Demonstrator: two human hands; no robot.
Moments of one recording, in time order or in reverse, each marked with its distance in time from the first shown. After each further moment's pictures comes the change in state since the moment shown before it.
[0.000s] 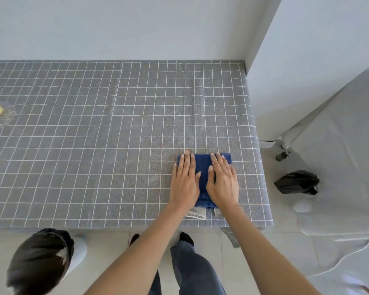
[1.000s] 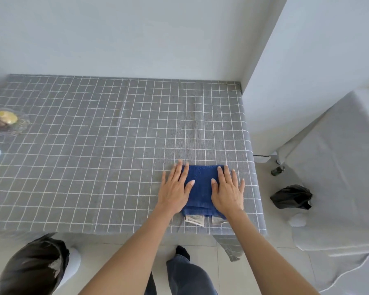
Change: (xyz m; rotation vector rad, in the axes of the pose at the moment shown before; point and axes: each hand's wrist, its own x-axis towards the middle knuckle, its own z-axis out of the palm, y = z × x) left_hand -0.001 -0.022 -0.033 0.040 -0.208 -0.025; right_hand 0.000 0.005 -0.028 -0.250 -0.299 0.167
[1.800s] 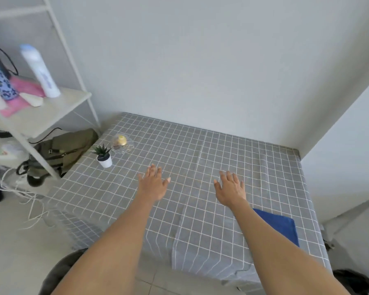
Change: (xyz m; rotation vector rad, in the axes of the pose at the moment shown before) left_hand -0.101 -0.238 -0.197 0.064 0.060 -0.413; right_hand -0.011 -0.258 -0.052 -0.142 0.004 -0.302
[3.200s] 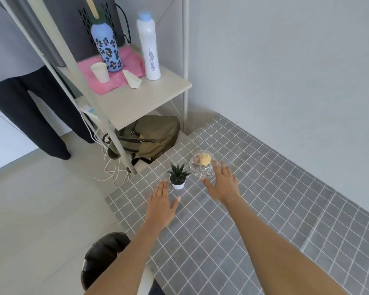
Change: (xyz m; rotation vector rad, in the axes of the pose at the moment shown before) left_hand 0.110 -0.219 0.038 -0.457 0.207 -0.498; right_hand 0.248 -0.315 0.082 -0.011 -0.161 -0.548
